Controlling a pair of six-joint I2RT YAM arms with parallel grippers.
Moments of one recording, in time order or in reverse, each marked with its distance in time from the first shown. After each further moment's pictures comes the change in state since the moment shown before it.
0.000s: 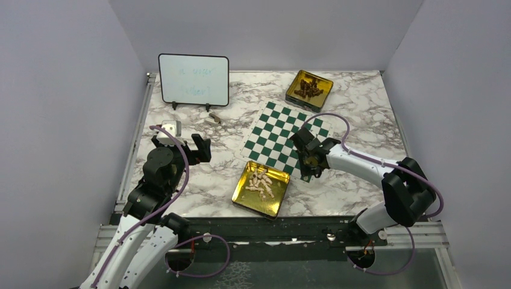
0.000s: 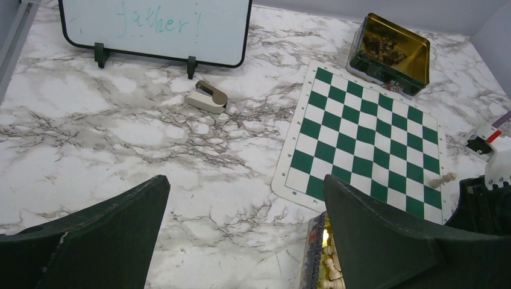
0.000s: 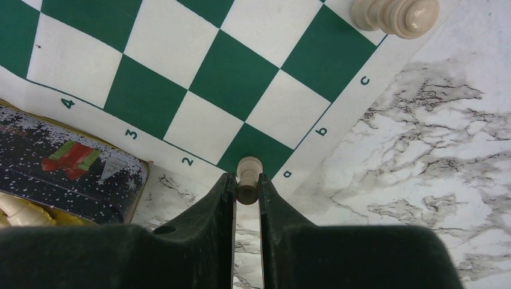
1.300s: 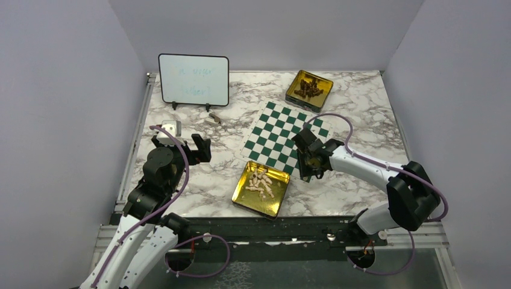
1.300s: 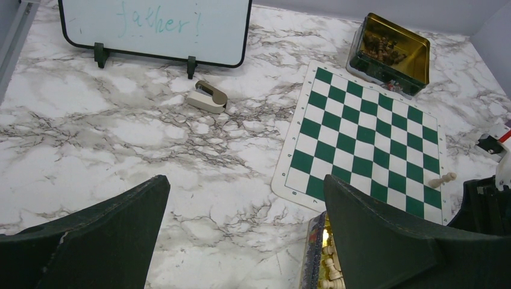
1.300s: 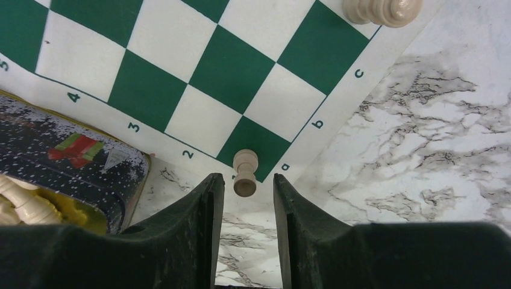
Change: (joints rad) left arm 0.000 0.000 0.000 0.000 0.000 0.000; right arm 0.000 -0.039 -0.023 0.005 0.001 0.011
